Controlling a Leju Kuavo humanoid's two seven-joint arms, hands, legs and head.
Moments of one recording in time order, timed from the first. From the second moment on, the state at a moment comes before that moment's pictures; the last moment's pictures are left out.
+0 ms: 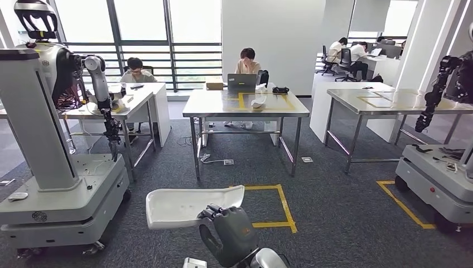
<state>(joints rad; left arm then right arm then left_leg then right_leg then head) -0.17 -0.12 0.74 -0.18 -1.11 -0.06 0.05 -0.64 0.01 0.87 -1.18 0.82 -0.12 -0.18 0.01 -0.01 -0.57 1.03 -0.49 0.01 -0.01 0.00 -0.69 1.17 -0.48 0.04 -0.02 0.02</state>
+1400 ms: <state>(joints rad) -0.17 -0.13 0.74 -0.18 -1.11 -0.07 0.05 -0.63 -0.01 0.84 -1.18 0.84 -0.12 -0.17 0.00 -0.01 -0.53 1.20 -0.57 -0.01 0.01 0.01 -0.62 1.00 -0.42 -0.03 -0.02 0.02</state>
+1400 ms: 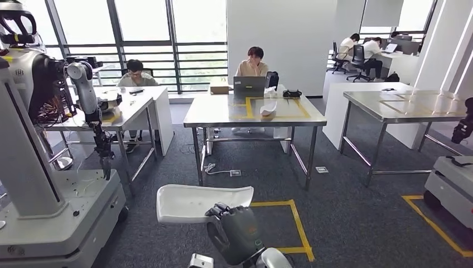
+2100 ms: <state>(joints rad) -0.16 -0.12 0.74 -0.18 -1.13 -0.07 0.05 -0.61 0.00 0.84 -1.18 0.84 -0.13 -0.16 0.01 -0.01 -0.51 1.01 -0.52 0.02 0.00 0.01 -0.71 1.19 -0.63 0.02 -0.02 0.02</state>
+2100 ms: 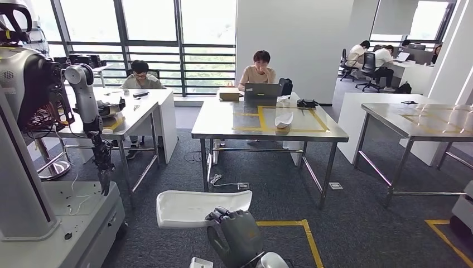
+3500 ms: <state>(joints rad) -0.16 -0.11 0.73 -0.18 -1.13 -0.07 0.03 -0.65 0.01 0.70 -1.17 0.86 -0.11 -0.13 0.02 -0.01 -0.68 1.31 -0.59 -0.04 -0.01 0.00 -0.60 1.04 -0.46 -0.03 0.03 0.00</state>
